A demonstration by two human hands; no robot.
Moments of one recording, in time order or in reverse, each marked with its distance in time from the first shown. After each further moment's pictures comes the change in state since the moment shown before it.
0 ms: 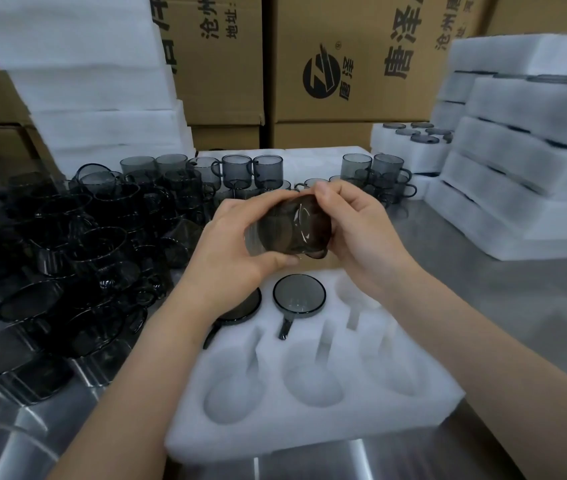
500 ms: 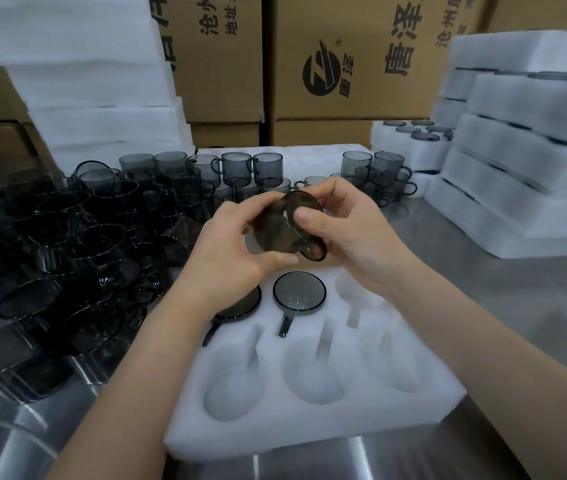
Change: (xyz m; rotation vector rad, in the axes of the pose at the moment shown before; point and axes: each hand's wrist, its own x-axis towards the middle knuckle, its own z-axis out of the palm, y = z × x) left_hand 0.001 -0.005 0.001 -0.026 -0.010 -0.088; right_hand -0.001 0.000 -0.004 -0.043 -0.096 0.009
